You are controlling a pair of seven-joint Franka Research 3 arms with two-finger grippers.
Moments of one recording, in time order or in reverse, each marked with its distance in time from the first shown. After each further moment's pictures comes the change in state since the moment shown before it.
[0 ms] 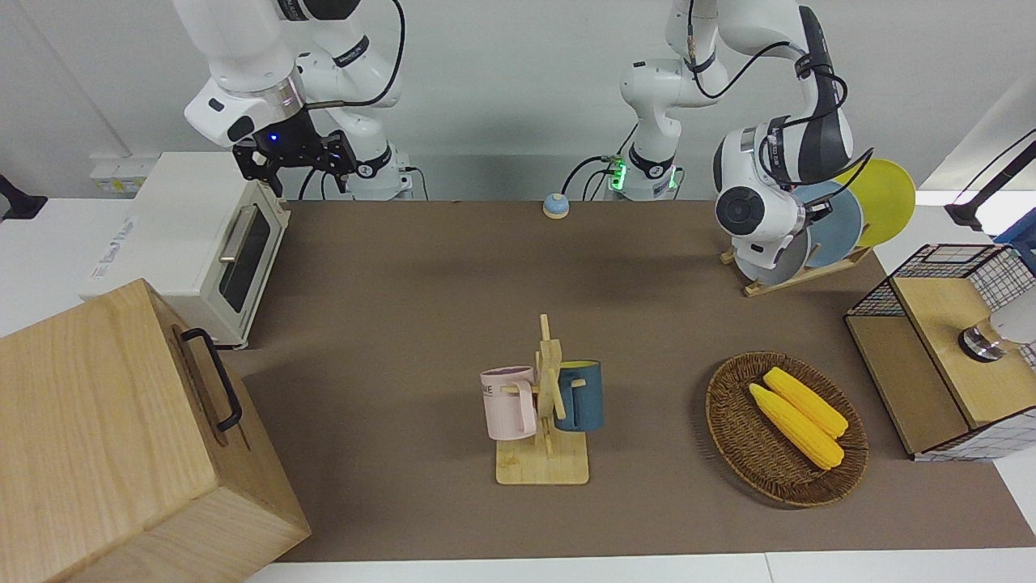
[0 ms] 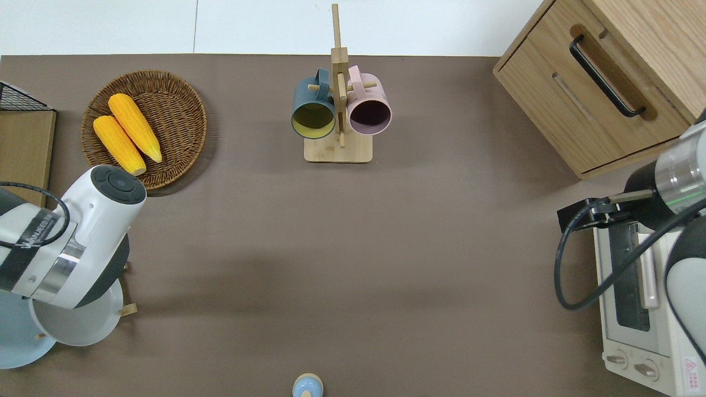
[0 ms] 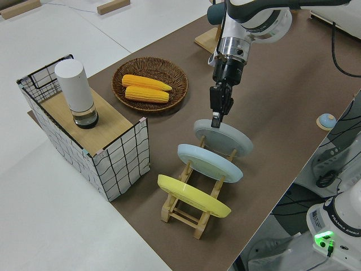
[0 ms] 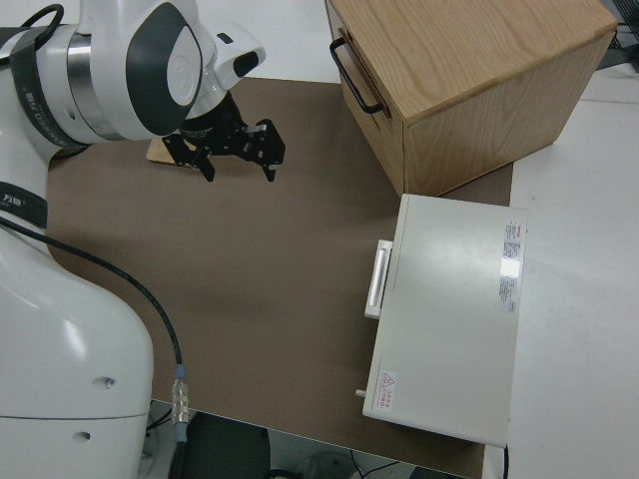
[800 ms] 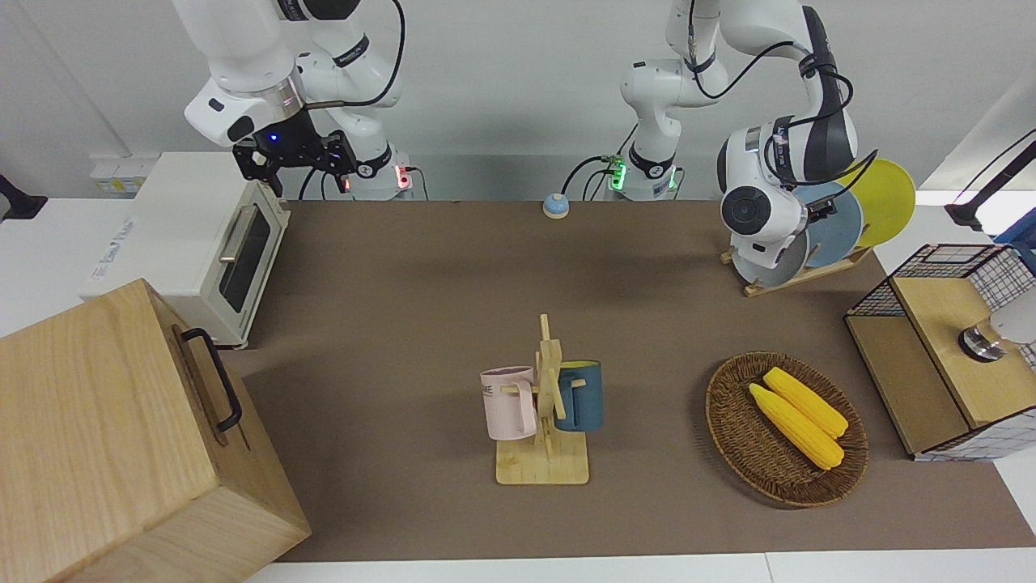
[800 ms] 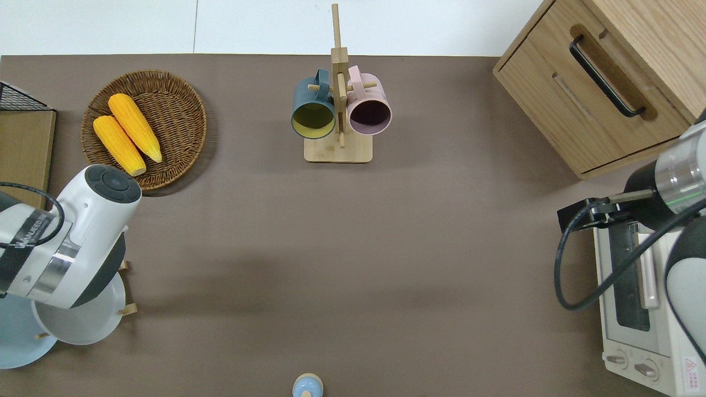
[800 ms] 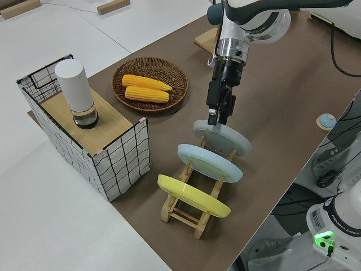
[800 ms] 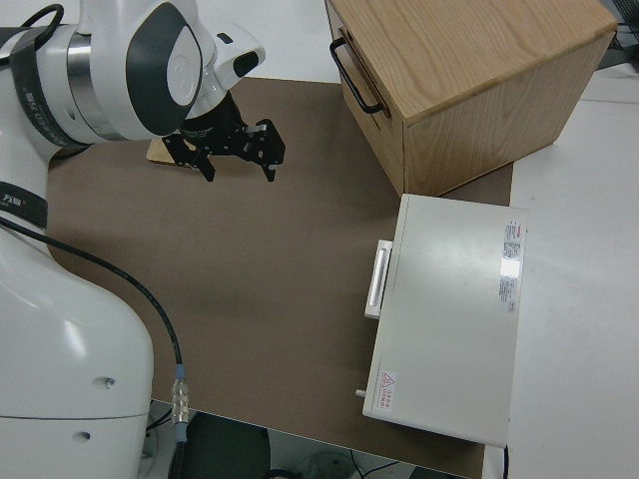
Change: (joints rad) left arm 0.009 -0.002 0.001 0.004 -0.033 0.003 0.025; right arm 0.000 0.000 0.000 0.000 0.000 0.000 0.000
